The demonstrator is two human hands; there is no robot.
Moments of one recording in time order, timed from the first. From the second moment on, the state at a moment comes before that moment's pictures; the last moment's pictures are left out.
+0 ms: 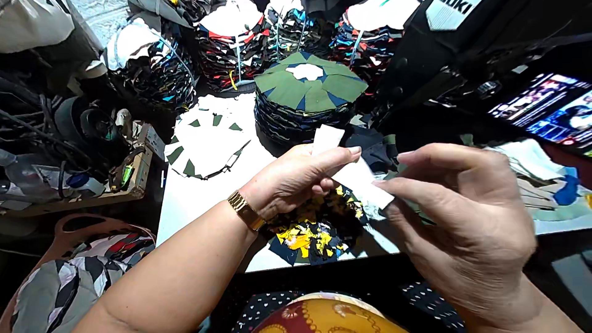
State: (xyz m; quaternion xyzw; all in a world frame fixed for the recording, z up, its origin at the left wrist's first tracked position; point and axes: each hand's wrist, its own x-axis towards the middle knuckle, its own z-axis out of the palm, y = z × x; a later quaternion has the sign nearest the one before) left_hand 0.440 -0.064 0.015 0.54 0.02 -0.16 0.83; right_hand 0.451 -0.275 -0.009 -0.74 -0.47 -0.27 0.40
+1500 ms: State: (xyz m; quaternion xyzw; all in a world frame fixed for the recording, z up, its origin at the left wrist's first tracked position) left_hand 0.445 -0.045 0.019 0.91 -0.23 -0.20 0.29; right_hand 0.409 -0.282 -0.052 -0.89 -0.31 -0.11 0.32
